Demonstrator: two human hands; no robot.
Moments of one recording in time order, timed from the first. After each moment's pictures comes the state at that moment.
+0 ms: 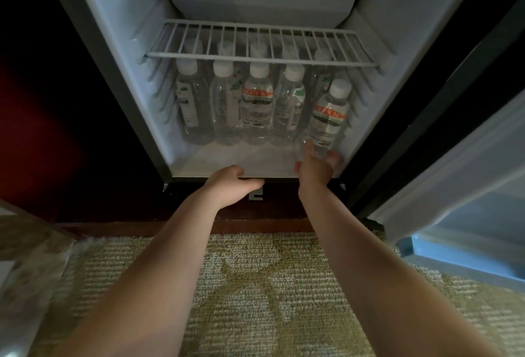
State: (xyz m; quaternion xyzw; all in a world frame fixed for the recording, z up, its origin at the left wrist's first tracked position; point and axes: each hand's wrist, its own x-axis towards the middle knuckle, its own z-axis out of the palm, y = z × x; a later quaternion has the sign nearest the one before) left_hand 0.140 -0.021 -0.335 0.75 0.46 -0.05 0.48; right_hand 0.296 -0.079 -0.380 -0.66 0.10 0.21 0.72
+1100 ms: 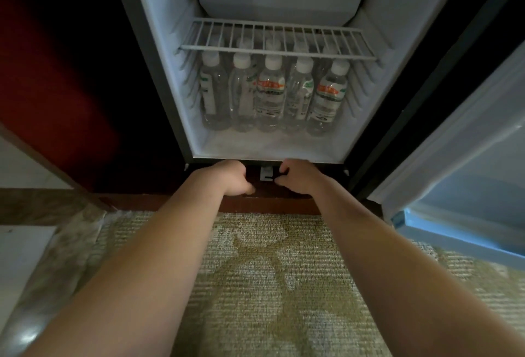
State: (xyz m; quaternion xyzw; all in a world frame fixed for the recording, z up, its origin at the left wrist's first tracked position) left_hand 0.107 -0.041 -0.301 0.84 0.41 -0.22 0.28; right_hand 0.259 -0.118 -0.345 -0.83 -0.46 0.32 0.03
